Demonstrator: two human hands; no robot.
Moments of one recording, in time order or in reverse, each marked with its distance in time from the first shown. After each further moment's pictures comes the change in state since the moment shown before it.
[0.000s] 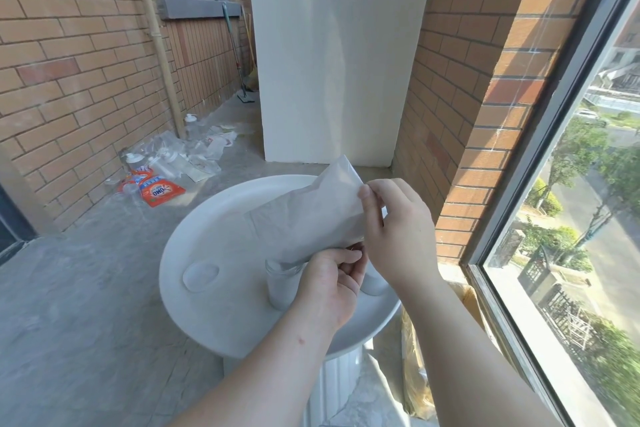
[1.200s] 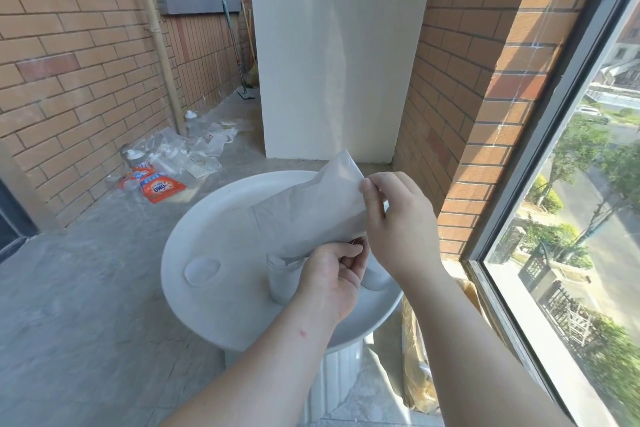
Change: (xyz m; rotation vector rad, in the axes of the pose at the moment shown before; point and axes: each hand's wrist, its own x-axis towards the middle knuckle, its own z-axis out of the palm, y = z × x) left_hand -0.002 0.001 0.001 -0.018 -0.014 0.002; right_hand 0.002 0.000 -0.003 -0.019 -0.008 -0.012
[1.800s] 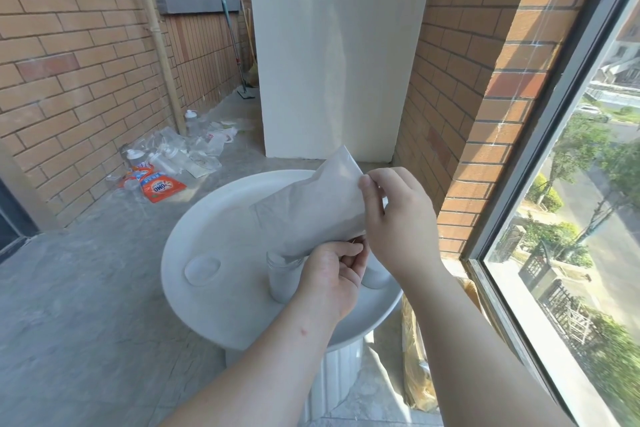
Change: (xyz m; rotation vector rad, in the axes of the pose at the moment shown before) left_hand 0.000 -0.001 0.000 0.013 0.005 -0.001; right_hand 0.002 -0.002 0.001 0.002 0.005 -0.003
